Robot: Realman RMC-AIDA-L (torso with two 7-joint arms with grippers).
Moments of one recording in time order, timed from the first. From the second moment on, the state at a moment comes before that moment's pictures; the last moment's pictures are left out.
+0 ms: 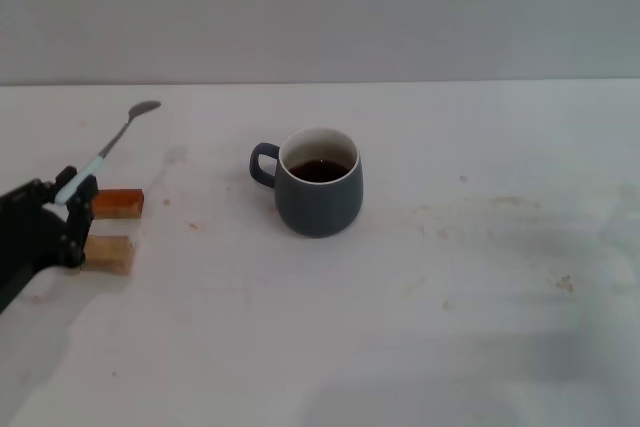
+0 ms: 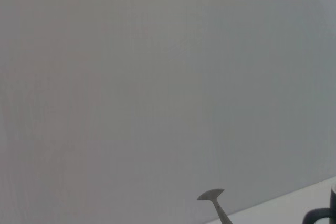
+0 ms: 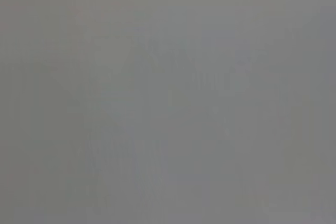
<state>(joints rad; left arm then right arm) -0.03 -1.82 -0.87 -0.76 2.74 0.95 -0.11 0.30 2.08 0.67 0.34 -1.98 -1.25 0.10</state>
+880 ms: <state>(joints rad) -0.05 -1.76 -1.08 -1.01 2.89 0.67 -0.15 0.24 2.08 0.68 0.43 -1.96 -1.29 0.00</state>
